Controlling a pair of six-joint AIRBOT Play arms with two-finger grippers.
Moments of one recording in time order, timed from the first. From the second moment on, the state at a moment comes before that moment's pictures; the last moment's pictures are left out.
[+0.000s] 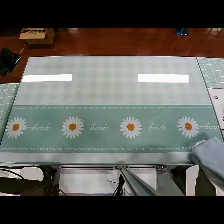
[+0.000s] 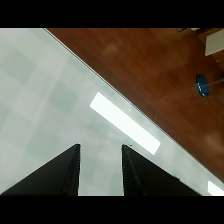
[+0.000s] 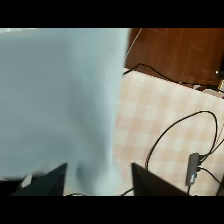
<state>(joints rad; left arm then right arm) 0.51 -1.62 1.41 0.57 -0.70 -1.17 -1.10 -0.61 1.06 -2.19 1.85 1.54</state>
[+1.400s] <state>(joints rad) -0.30 -1.33 1.48 1.51 -1.47 -1.58 -0.08 -1.08 1.08 -1.41 1.26 1.47</state>
